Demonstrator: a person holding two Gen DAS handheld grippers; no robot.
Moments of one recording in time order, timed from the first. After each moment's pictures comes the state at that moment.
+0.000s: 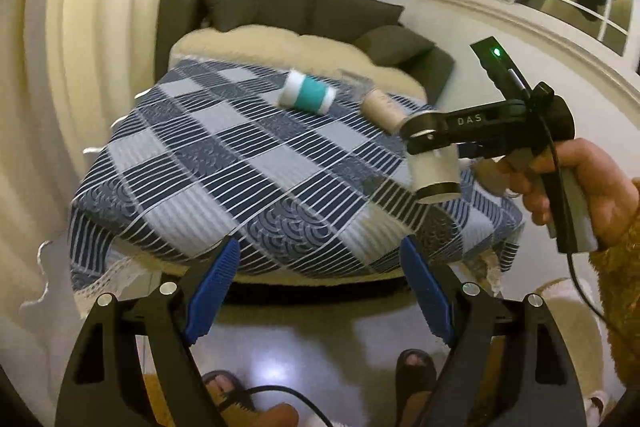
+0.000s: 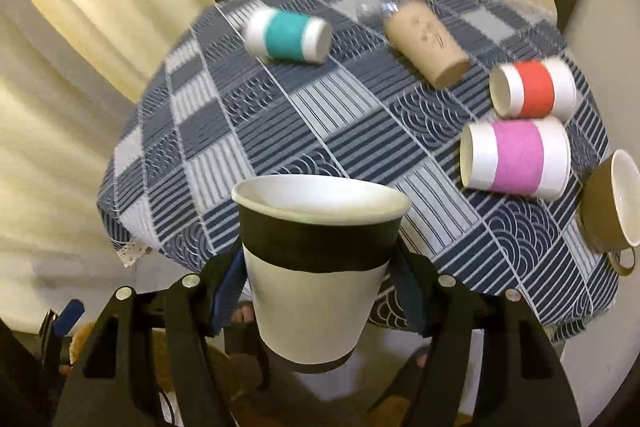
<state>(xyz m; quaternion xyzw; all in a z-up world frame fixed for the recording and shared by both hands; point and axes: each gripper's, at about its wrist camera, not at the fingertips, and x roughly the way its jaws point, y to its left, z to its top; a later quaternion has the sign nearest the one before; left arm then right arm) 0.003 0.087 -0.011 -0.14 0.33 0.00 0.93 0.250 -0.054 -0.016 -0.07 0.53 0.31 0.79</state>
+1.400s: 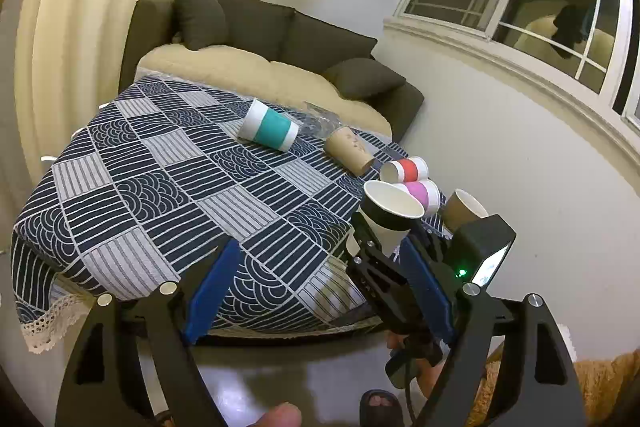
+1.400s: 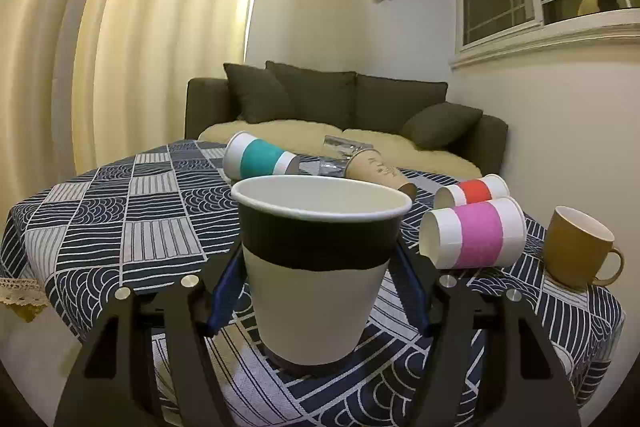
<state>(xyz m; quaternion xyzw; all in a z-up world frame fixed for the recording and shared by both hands) 0.043 0.092 -0.015 -0.20 0.27 -0.04 0.94 0.173 -0.066 -0.102 -0.08 0.13 0.21 0.97</state>
